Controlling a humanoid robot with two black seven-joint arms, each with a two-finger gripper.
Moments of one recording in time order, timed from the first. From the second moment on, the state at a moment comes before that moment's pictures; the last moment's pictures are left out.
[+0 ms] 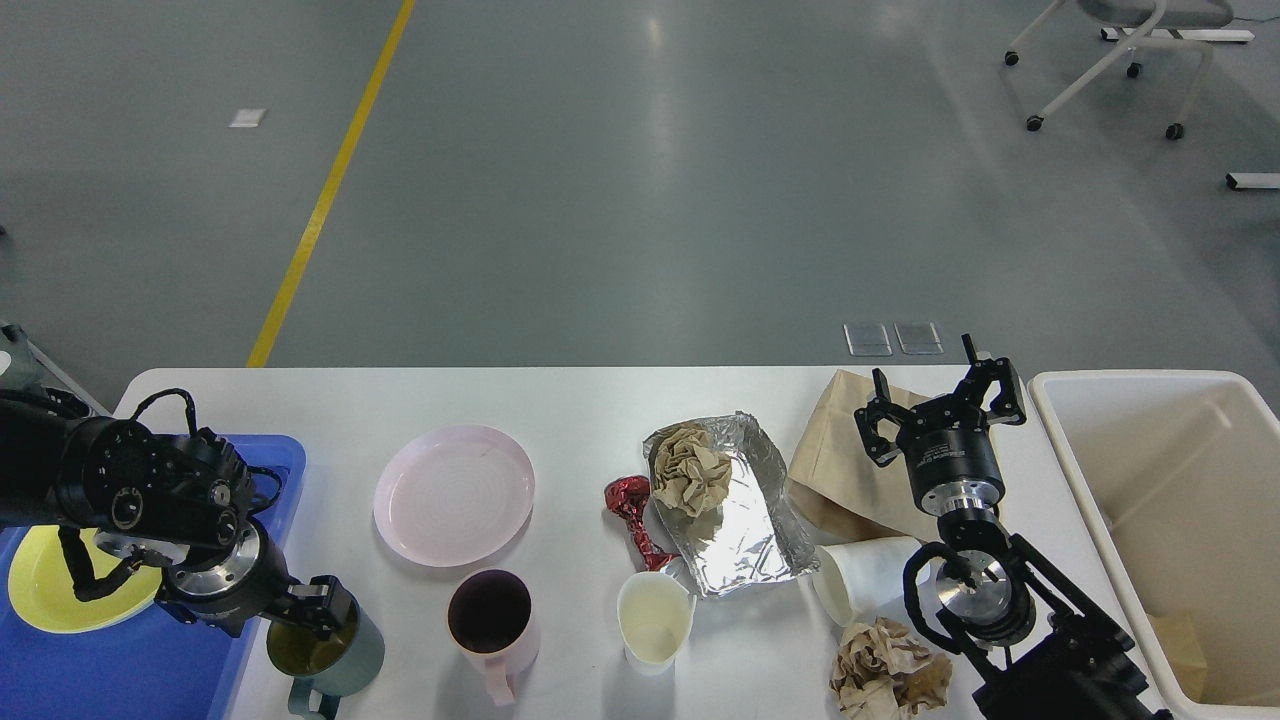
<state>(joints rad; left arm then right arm) -1.50 0.43 1.16 -1.33 0.32 -0.33 0.17 0.30 -0.05 1.15 0.88 -0.22 0.17 0.46</state>
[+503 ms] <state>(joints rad) -1.45 0.45 1.15 -1.30 0.28 -0.35 0.18 0.30 -0.05 1.15 0.88 -0.22 0.17 0.46</state>
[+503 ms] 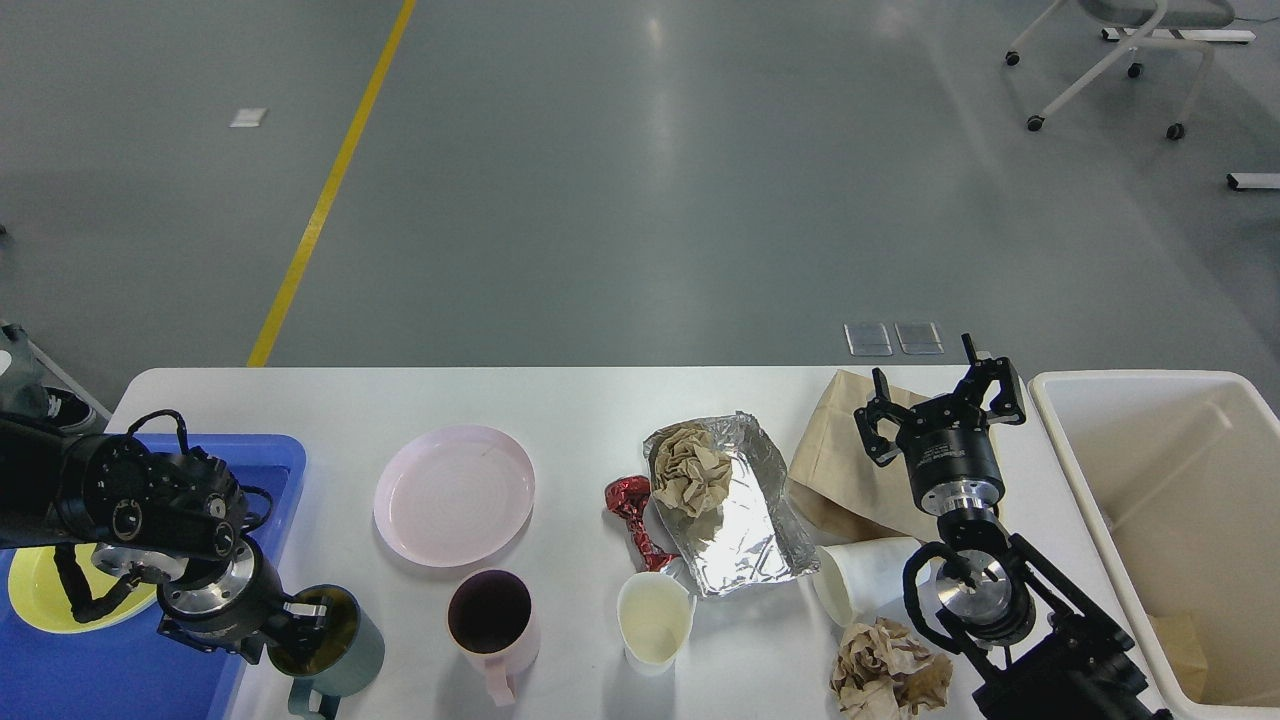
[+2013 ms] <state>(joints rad) -2.52 0.34 1.51 -1.66 -0.03 -0.94 0.04 0.30 -0.05 1.15 0.88 -0.22 0.17 0.46</state>
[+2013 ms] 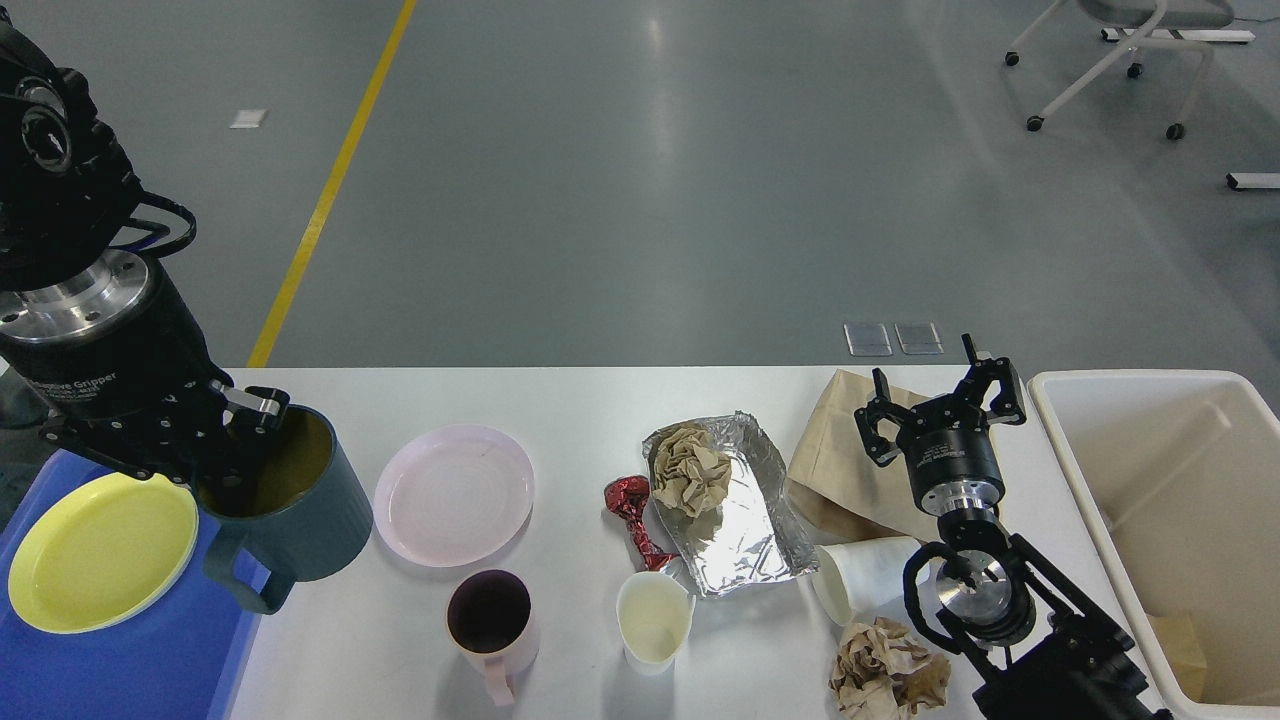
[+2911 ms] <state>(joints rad) -1.59 0.92 1.19 -1.05 0.48 -0.87 0.05 0.30 -0.05 1.15 0.88 -0.22 0.17 0.46</state>
